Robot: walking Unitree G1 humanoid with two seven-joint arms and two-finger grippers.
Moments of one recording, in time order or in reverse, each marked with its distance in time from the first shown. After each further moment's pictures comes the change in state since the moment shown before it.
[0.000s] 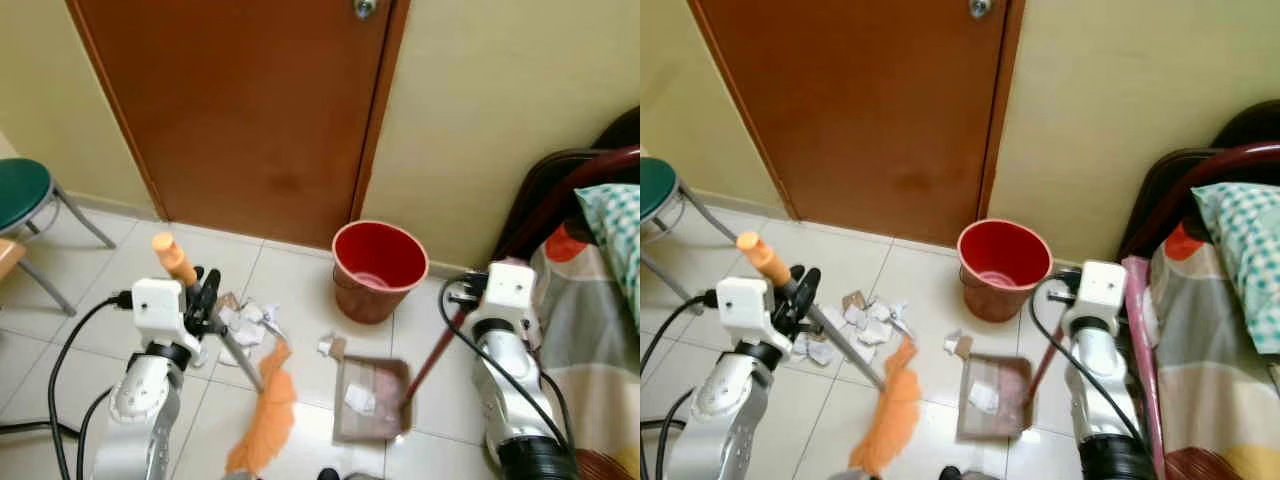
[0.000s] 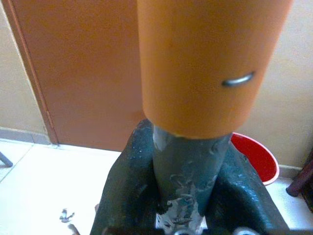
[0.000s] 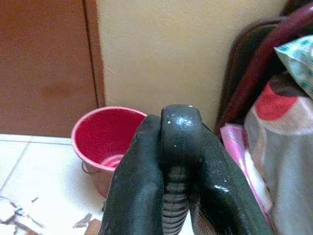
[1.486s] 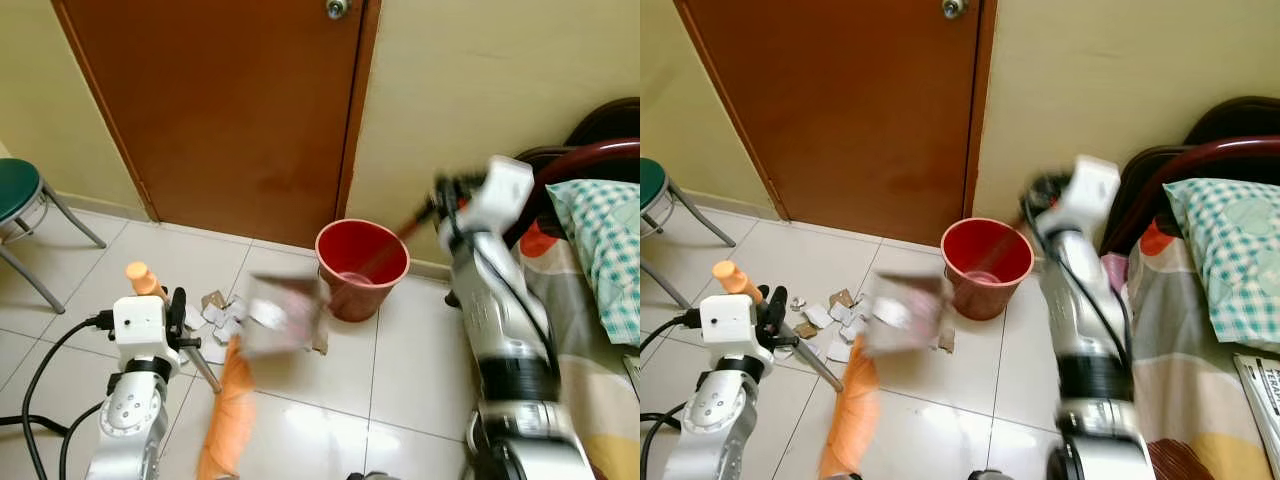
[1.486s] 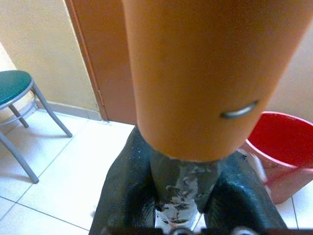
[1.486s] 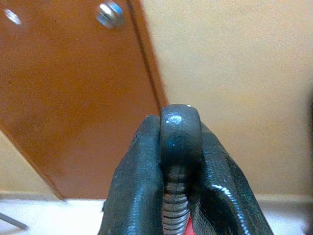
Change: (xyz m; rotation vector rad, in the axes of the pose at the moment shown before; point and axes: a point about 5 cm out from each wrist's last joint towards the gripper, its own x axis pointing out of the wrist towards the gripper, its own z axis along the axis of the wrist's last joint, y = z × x) left arm -0.012 0.024 -0.021 0.102 0.093 0.236; right arm 0.032 0.057 0.126 0.339 -0.180 0.264
